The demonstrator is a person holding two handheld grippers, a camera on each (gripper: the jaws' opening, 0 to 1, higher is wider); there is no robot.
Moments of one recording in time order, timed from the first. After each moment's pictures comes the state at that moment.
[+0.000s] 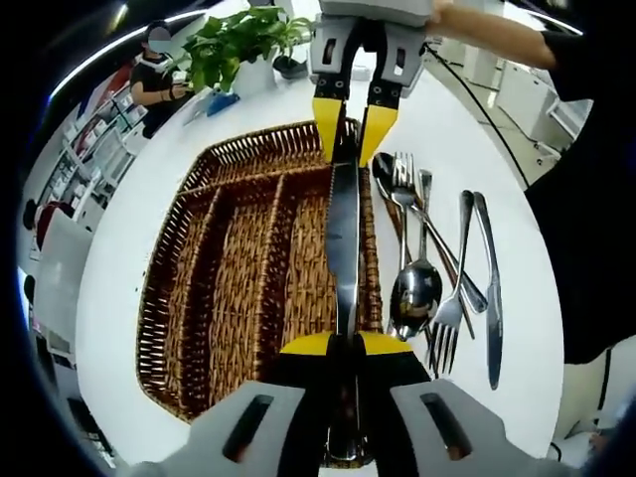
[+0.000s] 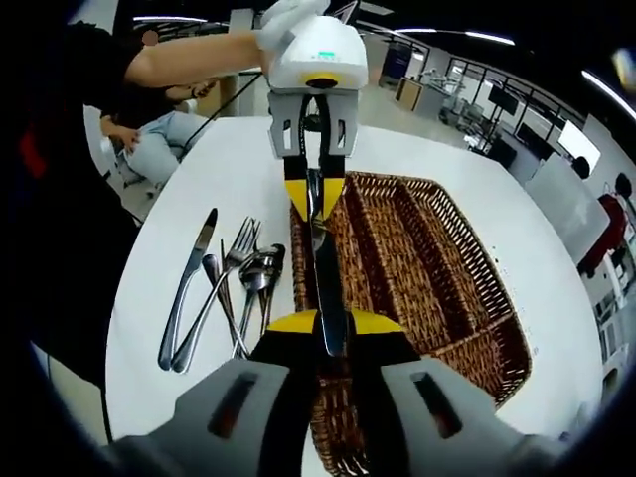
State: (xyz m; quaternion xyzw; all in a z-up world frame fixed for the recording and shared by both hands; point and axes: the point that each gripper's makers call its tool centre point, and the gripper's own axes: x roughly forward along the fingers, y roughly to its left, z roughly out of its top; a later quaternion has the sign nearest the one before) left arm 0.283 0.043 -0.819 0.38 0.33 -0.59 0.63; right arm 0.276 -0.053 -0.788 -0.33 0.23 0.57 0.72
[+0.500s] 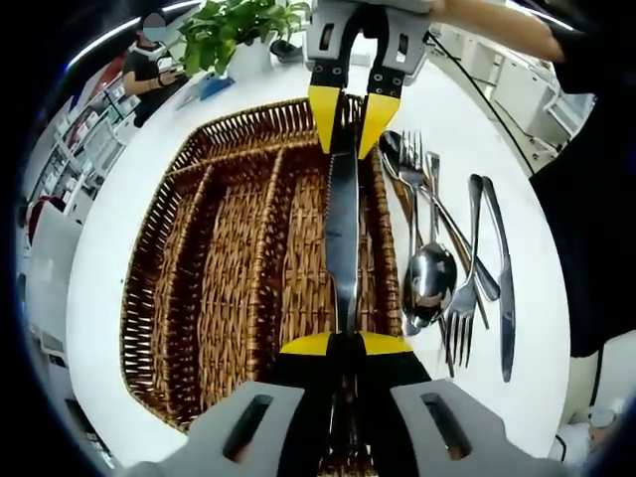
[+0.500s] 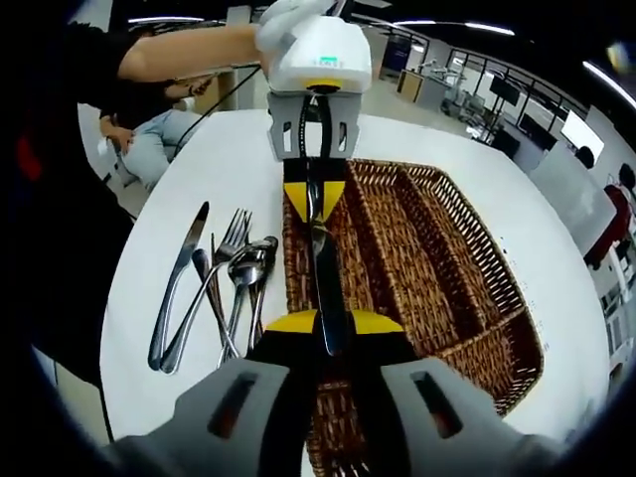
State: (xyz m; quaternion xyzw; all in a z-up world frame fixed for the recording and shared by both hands) left arm 0.289 0.048 -0.843 0.39 0.36 -0.59 0.61; right arm 0.285 -0.048 -0.809 -0.32 0.26 0.58 0.71
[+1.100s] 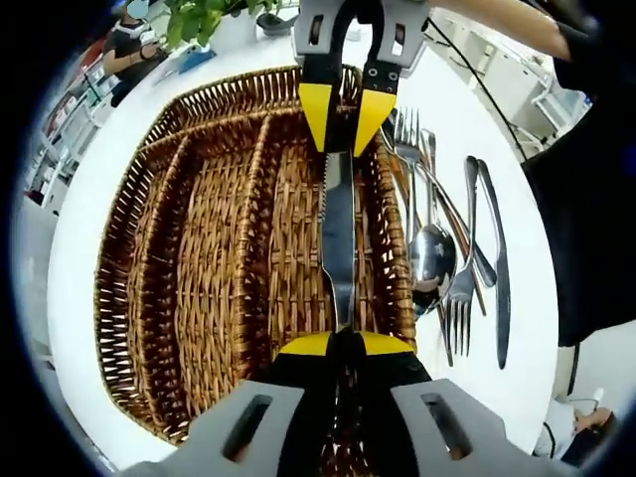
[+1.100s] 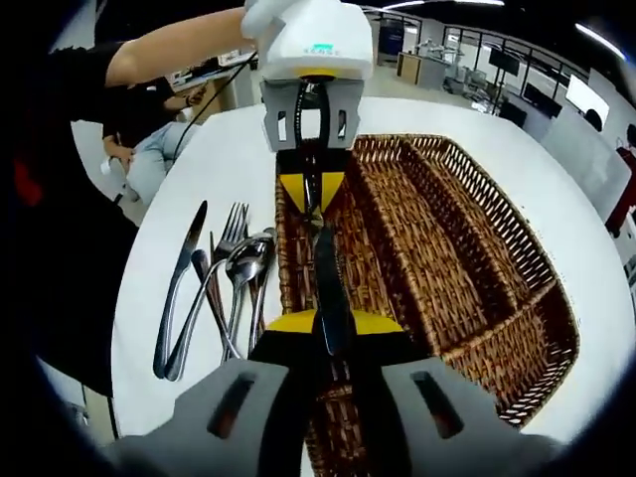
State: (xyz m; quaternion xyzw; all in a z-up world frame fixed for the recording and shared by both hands) left arm 0.287 0.050 -0.863 0.40 0.41 -0.60 0.56; right arm 0.286 -0.048 -0.833 -0.28 0.31 0.59 0.70
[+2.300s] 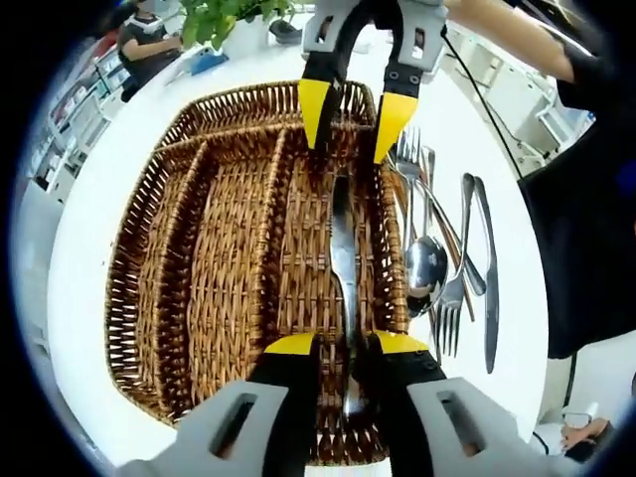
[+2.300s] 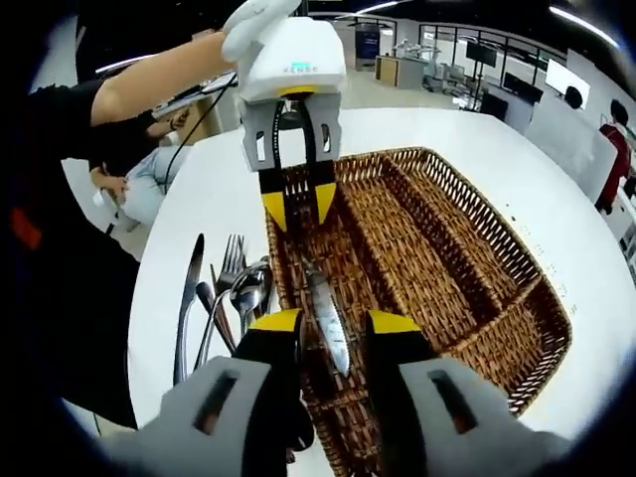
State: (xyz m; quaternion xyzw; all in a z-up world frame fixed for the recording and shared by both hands) left arm 0.288 0.054 -0.839 0.36 0.40 -0.59 0.60; right arm 0.288 -0.044 -0.805 -0.24 0.31 0.55 0.74
